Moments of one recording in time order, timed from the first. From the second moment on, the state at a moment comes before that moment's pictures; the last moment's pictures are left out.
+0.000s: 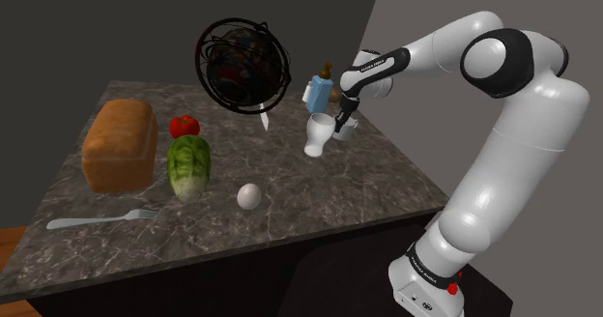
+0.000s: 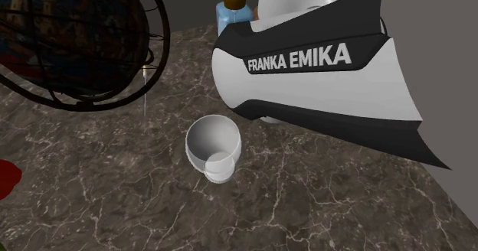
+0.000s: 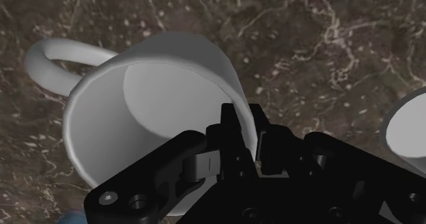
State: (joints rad) arm -0.08 0.17 -0.25 -2.14 0.04 2.38 -0.65
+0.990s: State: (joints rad) arm -0.08 0.11 -0.26 -2.10 0.02 2.29 -0.64
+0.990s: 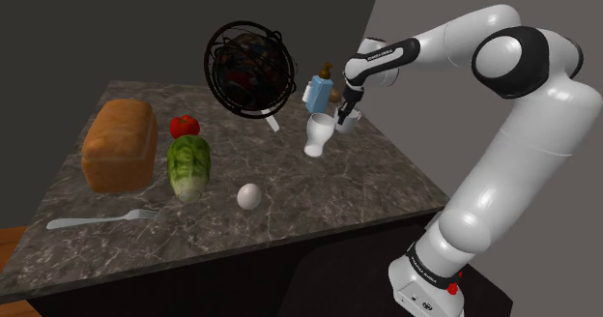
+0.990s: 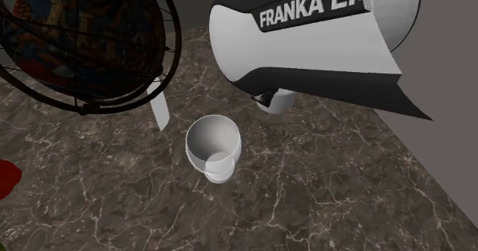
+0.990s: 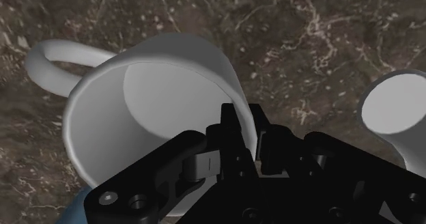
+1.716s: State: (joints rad) arm -0.08 0.05 -0.26 -2.01 0.00 2.14 -0.62
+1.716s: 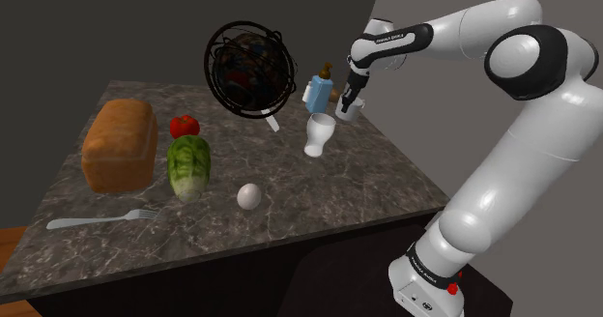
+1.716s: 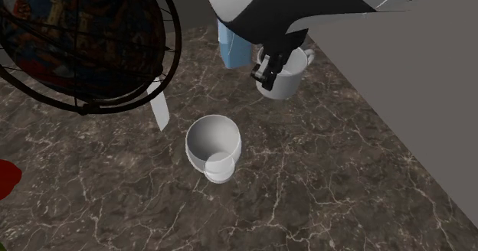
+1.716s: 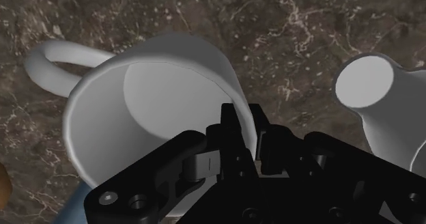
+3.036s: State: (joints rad) arm 0.04 0.06 -0.14 -1.86 -0.03 1.99 -0.38
